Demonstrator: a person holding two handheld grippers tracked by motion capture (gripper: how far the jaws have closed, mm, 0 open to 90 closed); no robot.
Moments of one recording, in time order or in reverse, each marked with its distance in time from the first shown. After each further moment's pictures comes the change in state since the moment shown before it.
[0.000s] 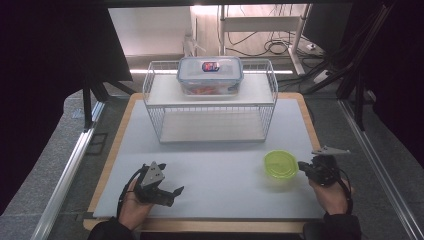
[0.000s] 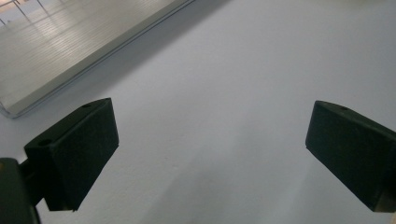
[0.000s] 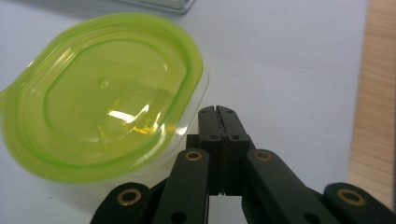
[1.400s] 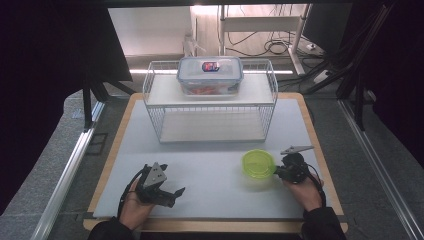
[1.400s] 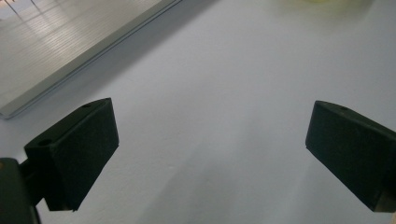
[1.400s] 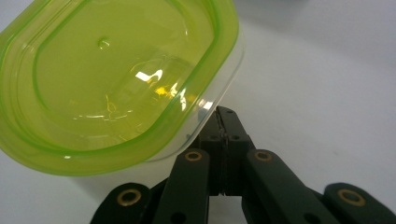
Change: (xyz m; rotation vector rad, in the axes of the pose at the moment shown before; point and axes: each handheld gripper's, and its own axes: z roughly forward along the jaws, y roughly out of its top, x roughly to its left) left arm -0.002 0.000 0.003 0.024 -0.006 0.022; right arm 0.047 0.015 0.055 0.110 0.199 -0.076
